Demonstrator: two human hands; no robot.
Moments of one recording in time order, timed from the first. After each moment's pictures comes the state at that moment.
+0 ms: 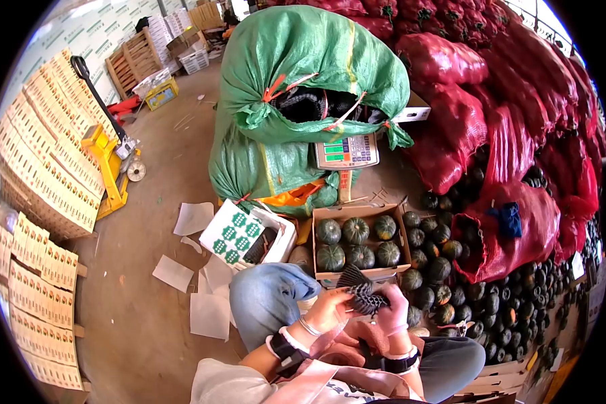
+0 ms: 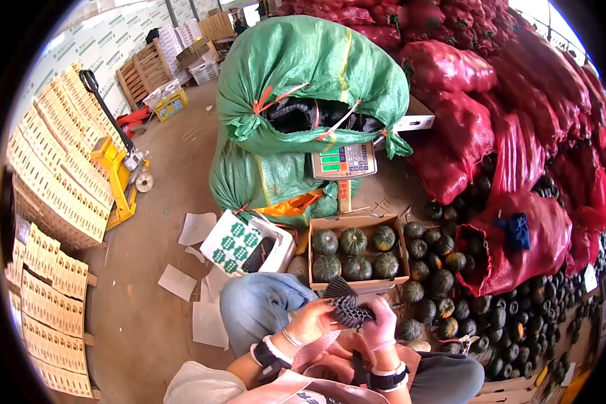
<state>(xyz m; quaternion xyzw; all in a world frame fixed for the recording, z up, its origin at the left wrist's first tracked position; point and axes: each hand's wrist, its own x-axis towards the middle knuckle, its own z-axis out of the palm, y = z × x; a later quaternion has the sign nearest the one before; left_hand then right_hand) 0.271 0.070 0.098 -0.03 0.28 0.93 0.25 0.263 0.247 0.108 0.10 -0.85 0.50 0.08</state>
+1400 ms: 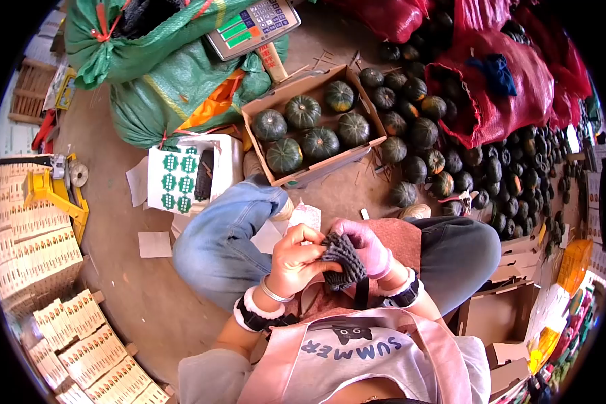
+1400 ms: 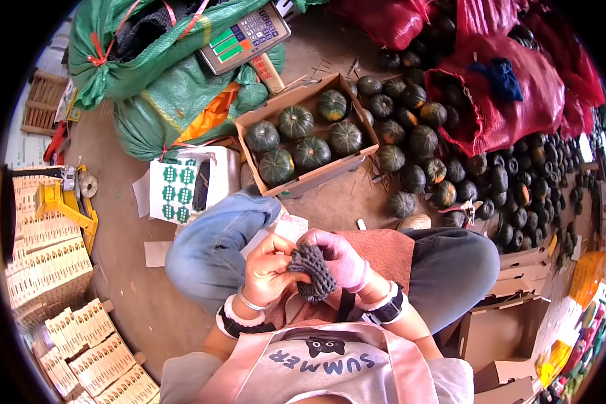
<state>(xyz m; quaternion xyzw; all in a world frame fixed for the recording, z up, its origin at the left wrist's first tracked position) 0.284 0.063 0.126 0.25 0.78 0.57 0.01 0.295 0.240 0.090 0.03 -0.44 0.86 -0.26</state>
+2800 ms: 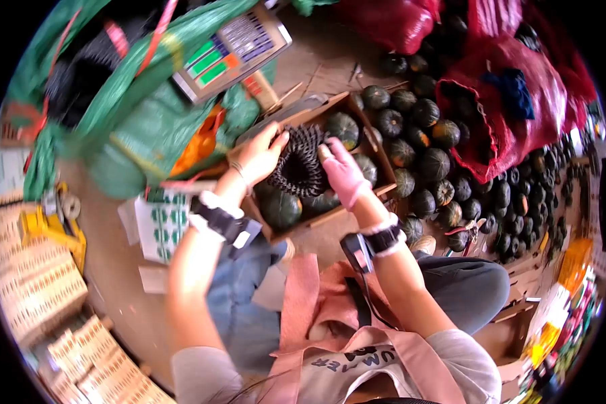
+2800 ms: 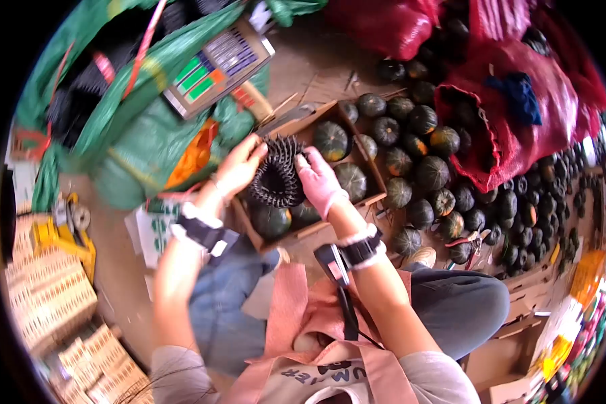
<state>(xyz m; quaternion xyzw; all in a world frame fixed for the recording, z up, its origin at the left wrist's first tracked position) -0.021 0.060 0.079 0.10 0.91 0.36 0.18 0.056 0.230 0.036 -0.22 -0.63 0.72 -0.21</state>
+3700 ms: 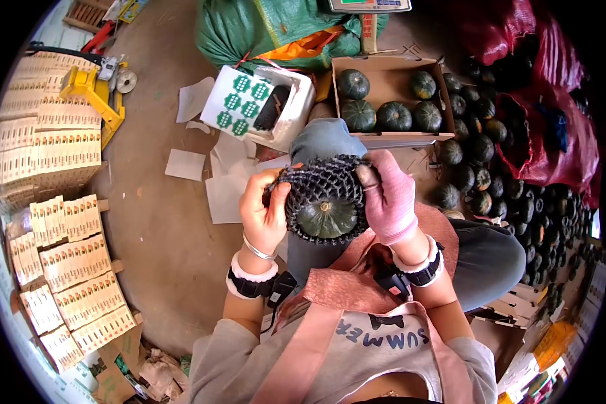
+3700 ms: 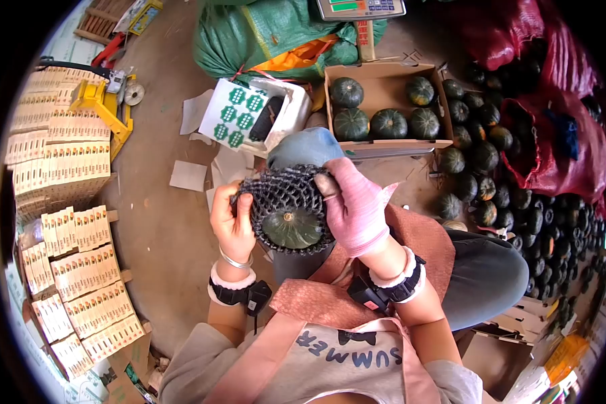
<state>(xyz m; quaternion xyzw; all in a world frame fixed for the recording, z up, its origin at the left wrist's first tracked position) 0.351 -0.040 0.141 -0.11 0.75 0.63 -0.15 0.278 0.157 0.165 0.17 -0.78 0.60 0.04</state>
